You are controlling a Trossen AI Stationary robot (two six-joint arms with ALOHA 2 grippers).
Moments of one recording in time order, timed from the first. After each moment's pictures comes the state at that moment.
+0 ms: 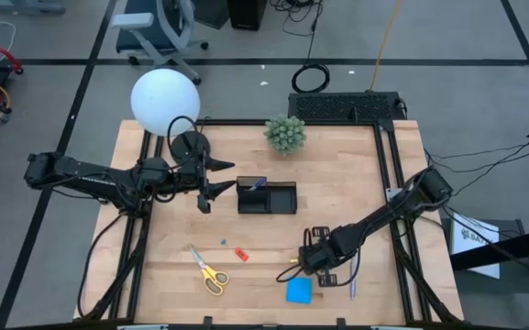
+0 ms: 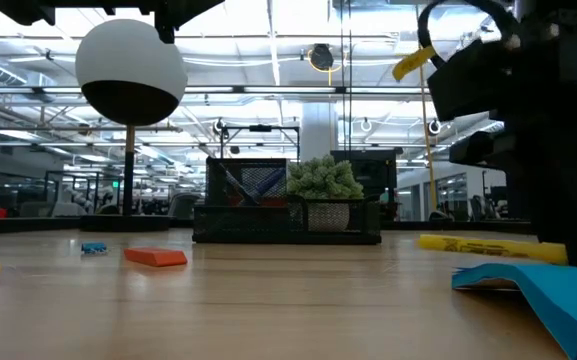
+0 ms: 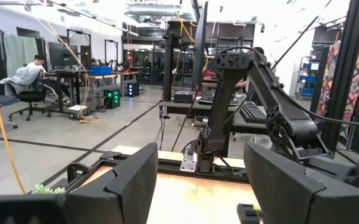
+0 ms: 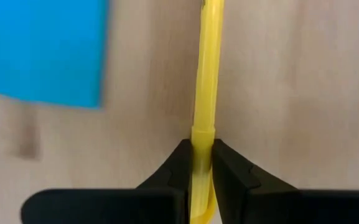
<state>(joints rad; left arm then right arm) -0.05 0.97 0.55 0.58 -0.16 -0.03 0.50 1.81 1.07 -0.68 0.00 0.45</state>
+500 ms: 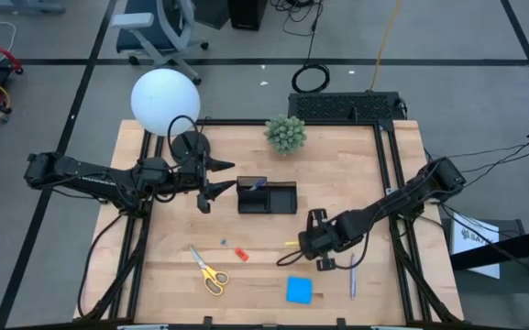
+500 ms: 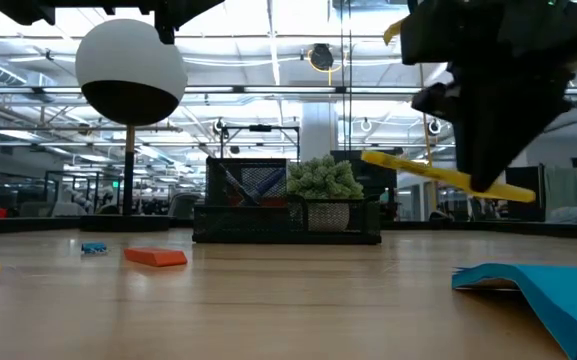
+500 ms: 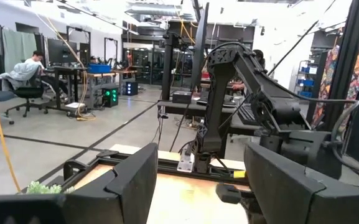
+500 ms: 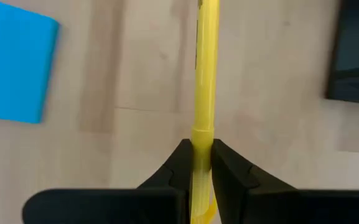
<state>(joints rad) -0.05 0.97 0.55 0.58 -0.16 -0.06 0.43 1.66 1.07 -0.71 0.17 0.29</state>
